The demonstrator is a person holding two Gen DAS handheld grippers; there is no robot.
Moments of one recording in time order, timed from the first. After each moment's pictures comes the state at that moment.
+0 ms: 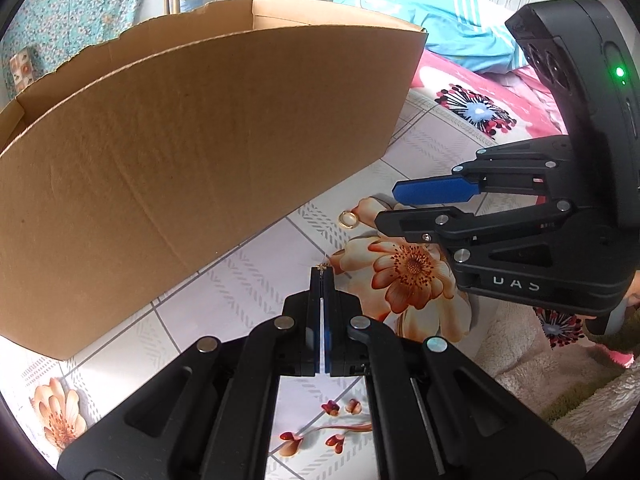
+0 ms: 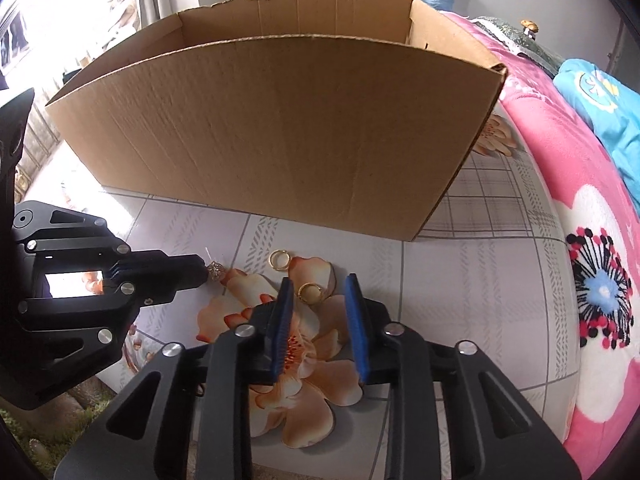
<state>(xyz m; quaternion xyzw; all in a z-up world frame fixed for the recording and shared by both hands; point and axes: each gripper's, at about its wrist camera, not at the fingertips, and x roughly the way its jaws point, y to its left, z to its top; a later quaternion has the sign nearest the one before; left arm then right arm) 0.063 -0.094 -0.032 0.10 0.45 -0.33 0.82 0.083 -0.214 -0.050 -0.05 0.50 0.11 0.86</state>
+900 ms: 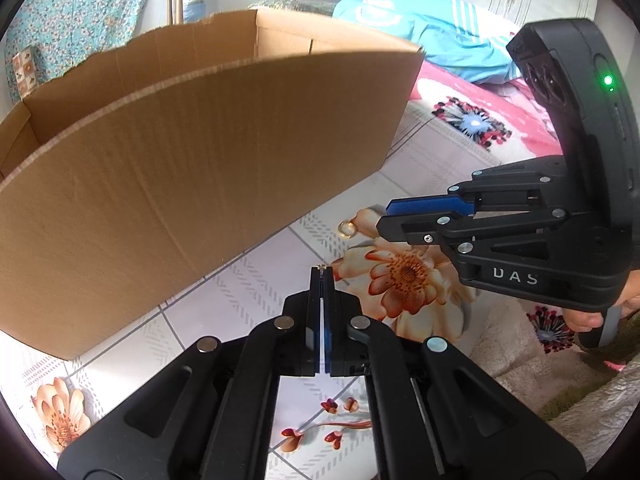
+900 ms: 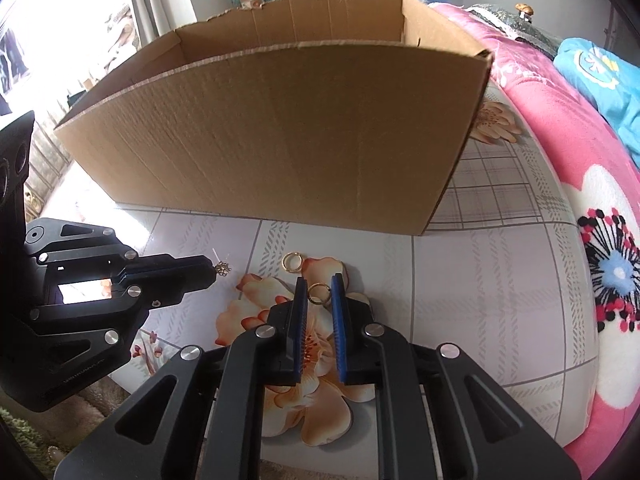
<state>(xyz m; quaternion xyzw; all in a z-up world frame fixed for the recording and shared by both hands) 0.063 -0.089 -0.023 0.08 0.44 -0.34 0.83 0.076 -0.225 -0.043 0.00 0.49 0.12 0.86</state>
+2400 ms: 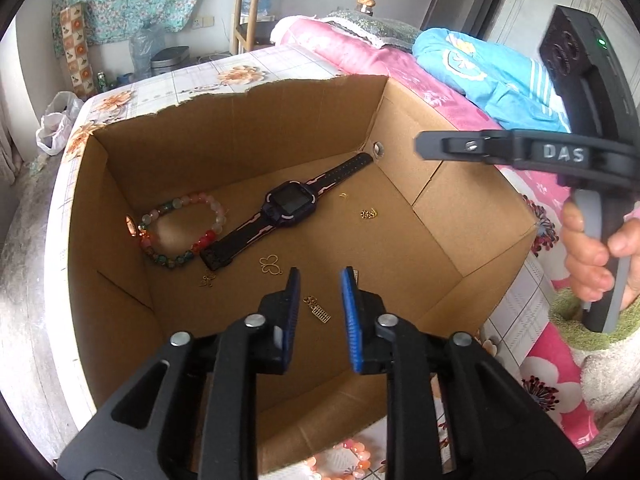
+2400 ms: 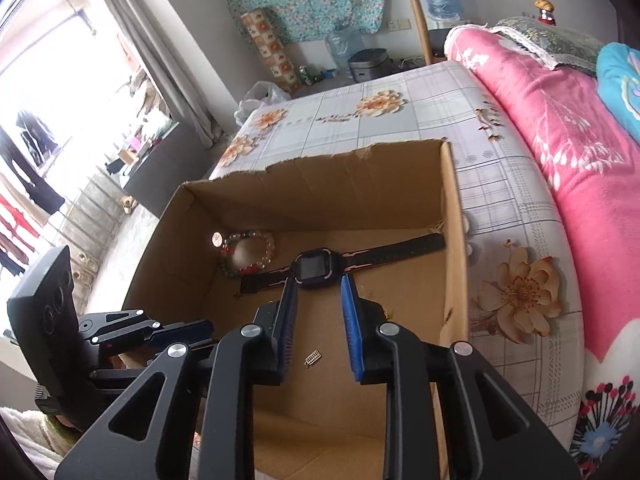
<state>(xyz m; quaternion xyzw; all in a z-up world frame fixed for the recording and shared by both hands) 0.170 -0.035 0.039 0.02 0.48 -0.24 0.84 0.218 -0.238 0.045 0.12 0.46 0.19 0.86</state>
